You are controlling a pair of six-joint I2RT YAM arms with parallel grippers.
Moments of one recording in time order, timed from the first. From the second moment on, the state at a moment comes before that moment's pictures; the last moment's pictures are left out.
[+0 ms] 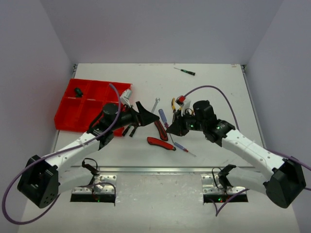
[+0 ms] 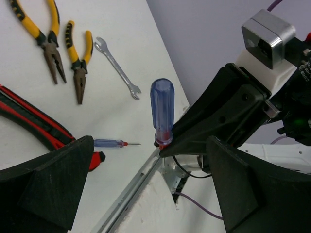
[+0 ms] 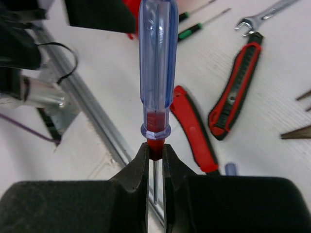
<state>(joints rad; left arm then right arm) -0.50 1.08 0.57 0.33 0.46 -0.87 0.62 1.10 0.72 -0.16 -0.44 0.30</state>
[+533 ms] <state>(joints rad) -0.67 1.24 0.68 0.44 0.38 -0.92 0.62 1.06 0.71 -0.08 -0.59 0.36</state>
